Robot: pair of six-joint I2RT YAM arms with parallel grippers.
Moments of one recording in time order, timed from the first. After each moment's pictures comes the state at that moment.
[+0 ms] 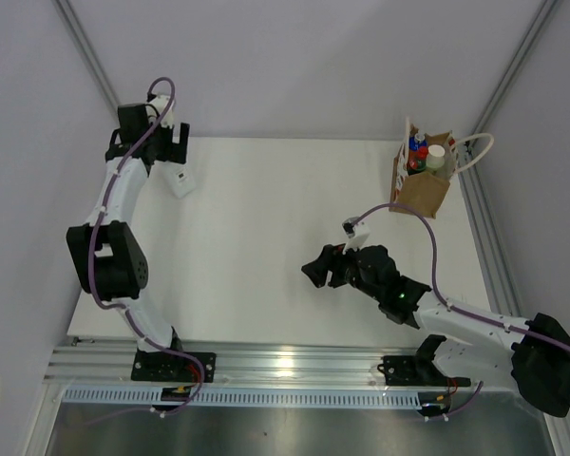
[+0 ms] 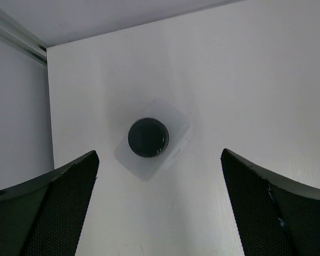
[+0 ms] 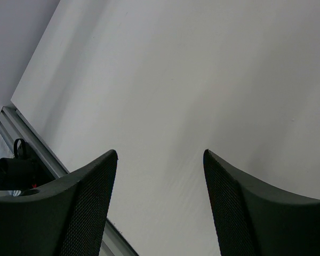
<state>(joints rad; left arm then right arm) 0.11 1.78 1.60 -0.39 0.14 0.27 0.86 1.06 0.47 0.26 0.04 0.59</state>
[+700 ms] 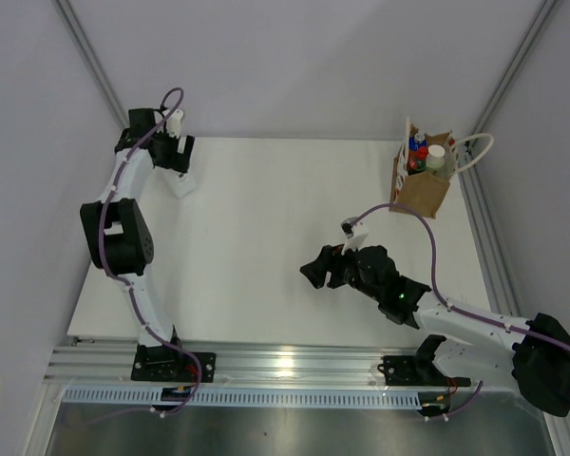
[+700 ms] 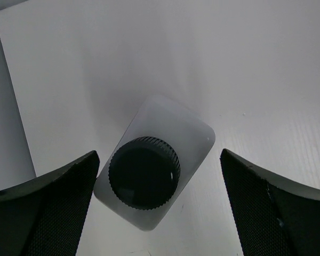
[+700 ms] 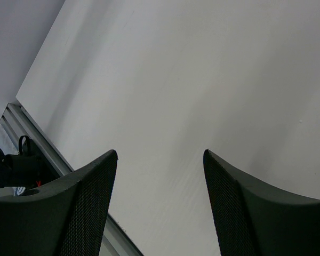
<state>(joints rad) 0.13 2.03 1.79 -0.52 0.16 0.38 0.87 1.06 0.48 0.26 0.04 0.60</state>
